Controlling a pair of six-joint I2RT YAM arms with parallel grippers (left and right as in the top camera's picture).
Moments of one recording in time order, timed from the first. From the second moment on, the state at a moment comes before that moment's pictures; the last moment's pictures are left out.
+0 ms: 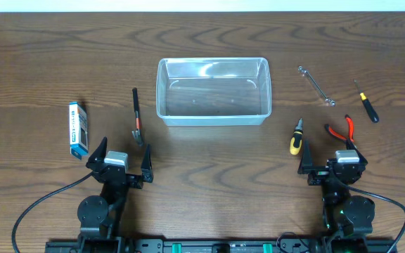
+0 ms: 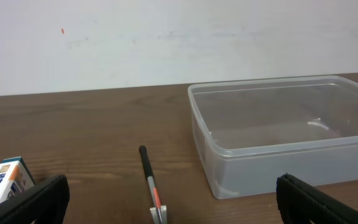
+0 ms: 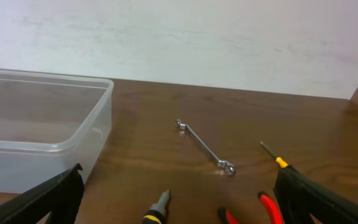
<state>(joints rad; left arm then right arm) -0.05 0.01 0.02 -0.09 0.13 0.01 0.05 0.01 0.01 -0.07 0.03 -0.06</state>
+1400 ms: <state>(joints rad) -0.05 0.30 0.59 -0.76 0.13 -0.23 0.05 0.37 0.67 -0.89 -0.12 0.26</state>
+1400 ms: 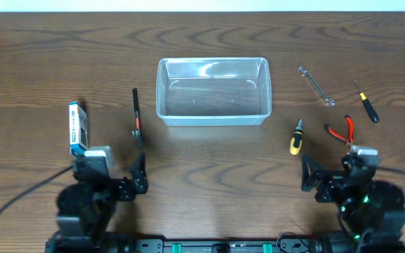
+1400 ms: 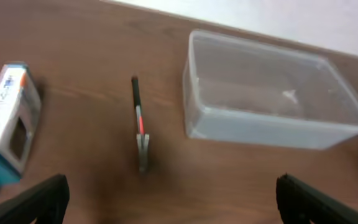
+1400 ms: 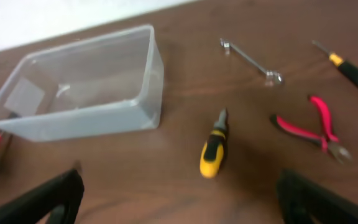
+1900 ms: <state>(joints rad) -0.05 0.91 1.15 -1.27 0.13 -0.15 0.05 1.14 1.31 -1.42 -0.08 0.23</state>
